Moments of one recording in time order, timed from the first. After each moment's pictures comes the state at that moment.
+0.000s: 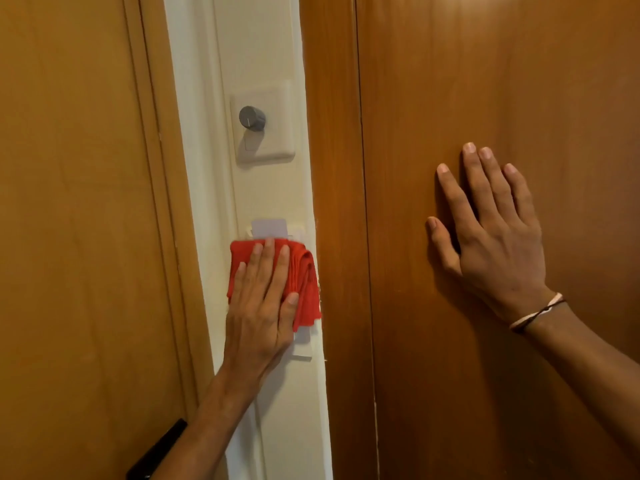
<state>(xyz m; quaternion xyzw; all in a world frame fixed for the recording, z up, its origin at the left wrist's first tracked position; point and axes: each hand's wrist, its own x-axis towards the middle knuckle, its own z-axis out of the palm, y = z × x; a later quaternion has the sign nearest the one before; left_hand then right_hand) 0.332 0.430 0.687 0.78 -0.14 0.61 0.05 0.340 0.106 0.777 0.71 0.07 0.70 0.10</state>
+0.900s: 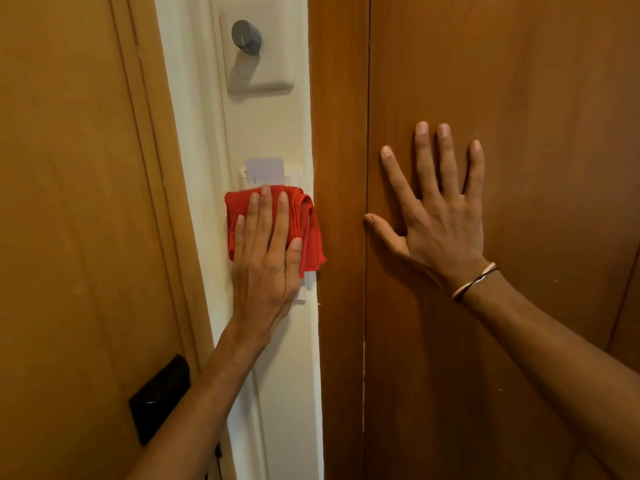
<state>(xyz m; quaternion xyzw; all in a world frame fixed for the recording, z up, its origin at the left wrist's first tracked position) 0.327 0.409 0.681 0.78 -0.11 0.60 0.11 0.350 0.156 0.742 0.74 0.08 0.65 0.14</state>
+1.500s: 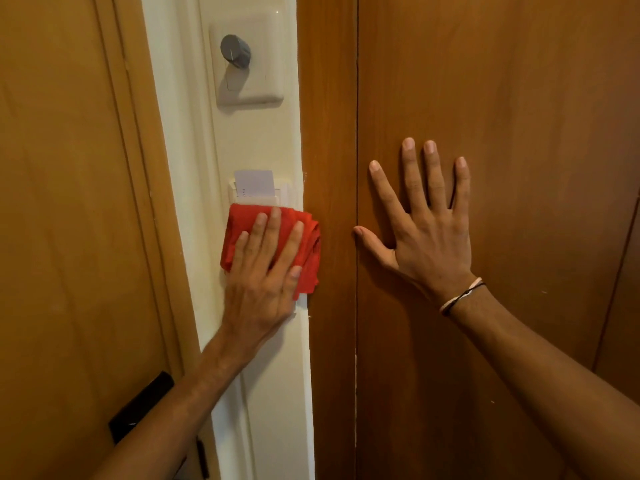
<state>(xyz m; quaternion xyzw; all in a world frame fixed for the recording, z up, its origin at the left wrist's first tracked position) 0.340 0.414 0.671 0.77 -0.17 0.62 0.01 0.350 0.158 0.738 0.74 0.08 0.65 0.13</state>
